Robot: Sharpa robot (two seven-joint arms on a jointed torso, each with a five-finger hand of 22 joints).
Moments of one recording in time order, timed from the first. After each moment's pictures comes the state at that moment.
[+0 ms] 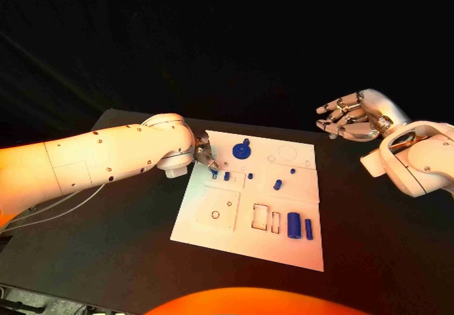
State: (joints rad) left arm 1.28 -0.74 -0.05 1.43 -1.08 0.06 -0.69; left_hand 1.23 -0.27 0.56 0.17 0.62 1.10 0.06 0.36 0.65 1.40 -0.04 1.05 0.99 1.47 -0.08 1.57 1.31 0.02 1.47 0.03 1.54 1.31; right arm 1.36 -0.94 -0.12 1.59 -0.93 -0.53 0.04; right_hand 1.37 -0.21 0.32 0.18 0.49 1.00 0.16 0.10 0.07 1.12 0.08 0.46 0.38 1.37 0.02 0.28 0.59 0.18 1.15 0.12 0.17 0.89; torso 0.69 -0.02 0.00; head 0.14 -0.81
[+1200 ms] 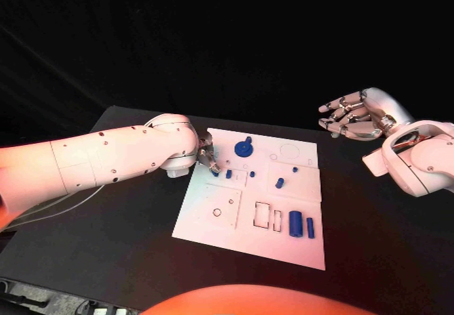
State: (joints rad) left arm 1.27 -0.74 -0.05 1.44 -1.13 0.10 -0.70; left_hand 1.24 -0.27 0.56 0.16 0.62 1.10 0.06 0.37 0.65 1.40 -0.03 1.03 0.97 1.47 -0.08 1.57 1.31 0.02 1.47 0.03 1.54 1.31; right arm 1.36 -0.94 -0.12 1.59 -0.93 -0.53 0.04; right_hand 1.37 -0.21 0.32 0.18 0.50 1.00 0.17 0.10 0.07 1.12 0.08 0.46 0.38 1.38 0.01 0.28 0.59 0.18 1.15 0.12 0.16 0.89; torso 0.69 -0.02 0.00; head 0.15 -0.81
